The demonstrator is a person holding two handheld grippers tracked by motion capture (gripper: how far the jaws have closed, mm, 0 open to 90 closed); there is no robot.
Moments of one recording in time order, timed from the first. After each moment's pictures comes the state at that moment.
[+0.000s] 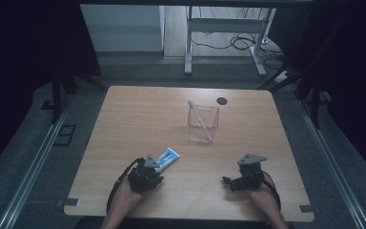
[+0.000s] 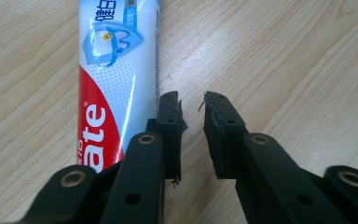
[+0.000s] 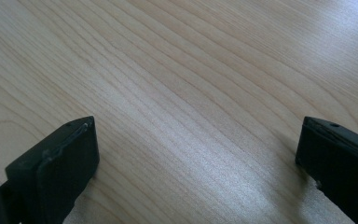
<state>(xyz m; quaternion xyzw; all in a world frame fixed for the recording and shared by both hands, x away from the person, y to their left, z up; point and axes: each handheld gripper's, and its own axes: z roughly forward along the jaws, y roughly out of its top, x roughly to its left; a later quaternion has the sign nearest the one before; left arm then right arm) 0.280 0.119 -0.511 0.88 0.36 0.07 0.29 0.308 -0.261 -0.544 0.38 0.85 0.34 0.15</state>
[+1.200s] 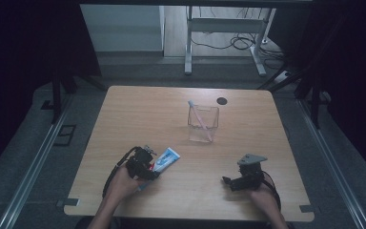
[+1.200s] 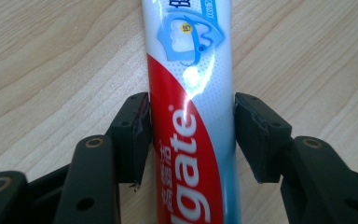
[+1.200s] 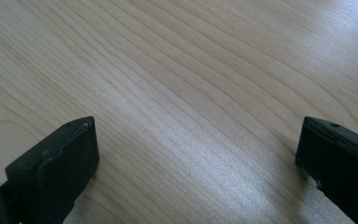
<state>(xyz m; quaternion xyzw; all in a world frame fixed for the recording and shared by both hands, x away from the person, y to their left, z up) 0.324 0.128 -0.511 0.89 0.40 0.02 0.22 0.308 -0.261 -0.544 0.38 0.85 0.34 0.15</state>
